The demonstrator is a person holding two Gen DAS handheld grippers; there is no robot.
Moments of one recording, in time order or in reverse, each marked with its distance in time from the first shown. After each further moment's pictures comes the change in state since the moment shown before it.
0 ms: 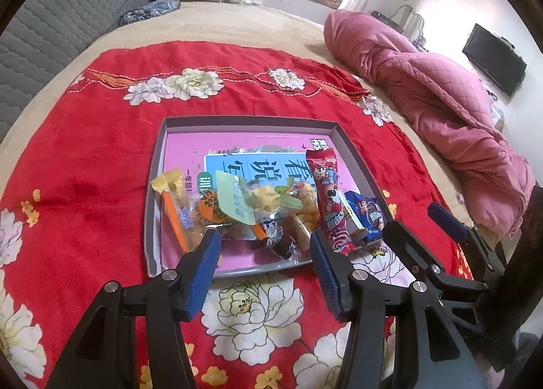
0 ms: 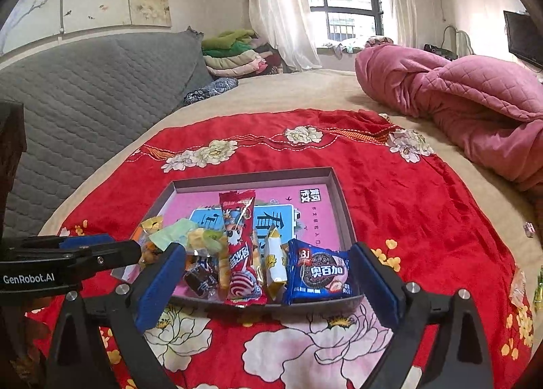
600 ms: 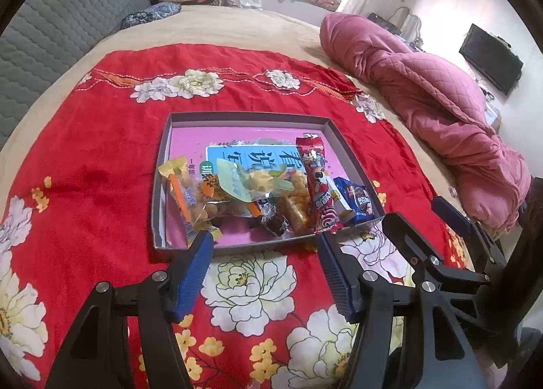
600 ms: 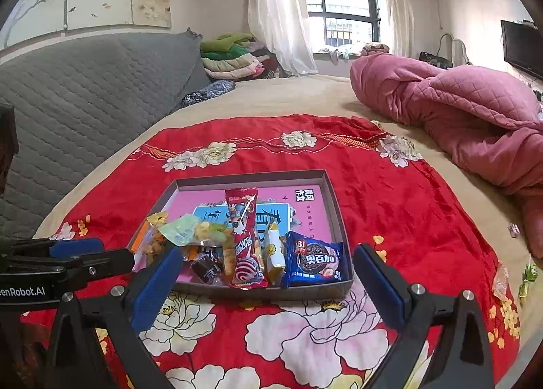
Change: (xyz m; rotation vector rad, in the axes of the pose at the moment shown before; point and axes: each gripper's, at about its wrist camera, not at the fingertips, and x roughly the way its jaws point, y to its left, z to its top) left arm -0.029 -0.007 -0.021 0.003 -0.013 -0.003; right arm -0.030 0.012 -0.005 -0.023 -0.015 -0.036
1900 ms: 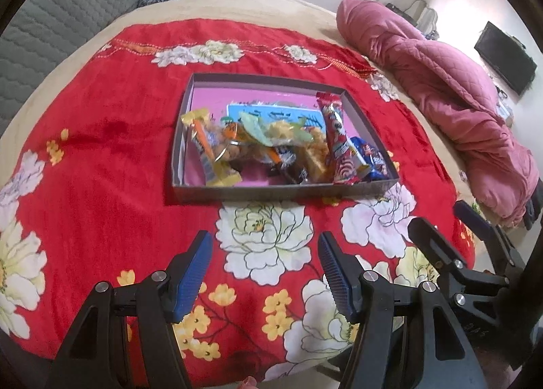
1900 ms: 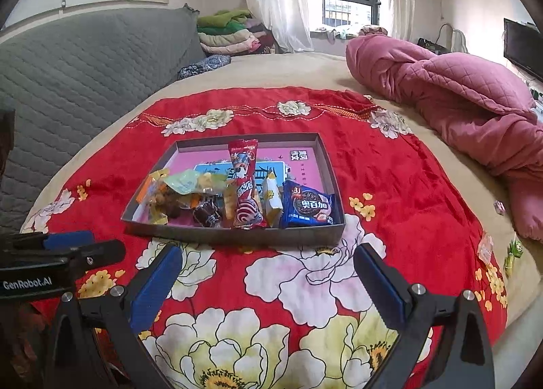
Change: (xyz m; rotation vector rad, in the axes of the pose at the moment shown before) left arm -0.004 0.011 -0.046 -0.049 0.077 0.050; right arm -0.025 0.008 -0.033 -0.026 0.114 -0.038
